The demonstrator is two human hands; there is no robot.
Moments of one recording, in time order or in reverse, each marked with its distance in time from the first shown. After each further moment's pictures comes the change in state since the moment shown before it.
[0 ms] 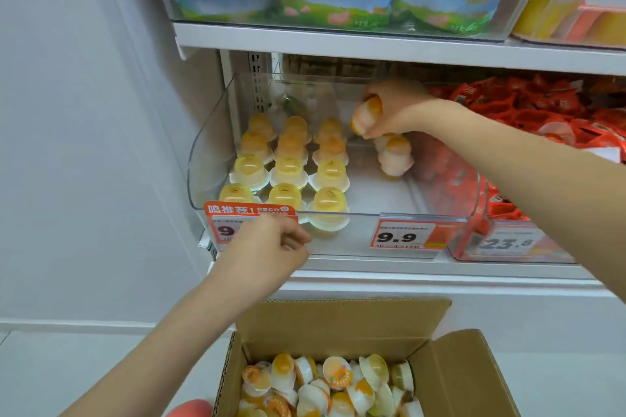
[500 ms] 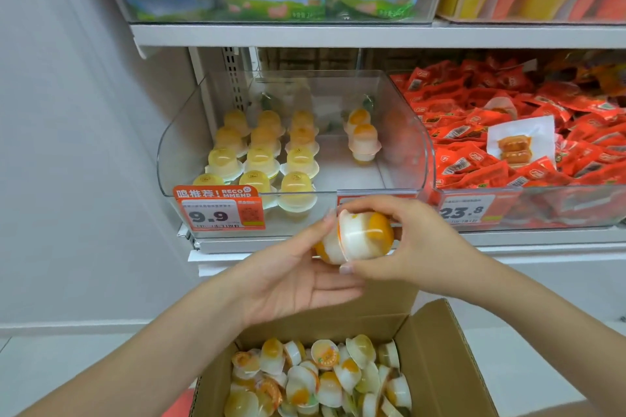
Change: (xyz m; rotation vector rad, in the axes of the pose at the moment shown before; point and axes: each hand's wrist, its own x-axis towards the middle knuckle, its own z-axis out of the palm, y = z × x) left_hand -0.034 0.046 0.040 -1.145 -0.699 -0.381; right_hand -0.232 -0.030 0.047 0.754 0.035 -0.076
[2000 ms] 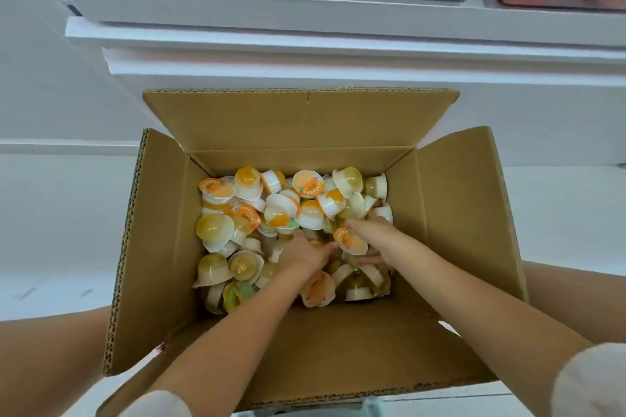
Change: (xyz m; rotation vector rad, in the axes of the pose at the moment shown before) left_hand 0.134 -0.304 -0.102 0.854 0.673 -0.481; right_hand -0.099 0.234 0.221 0.437 -0.198 1.446
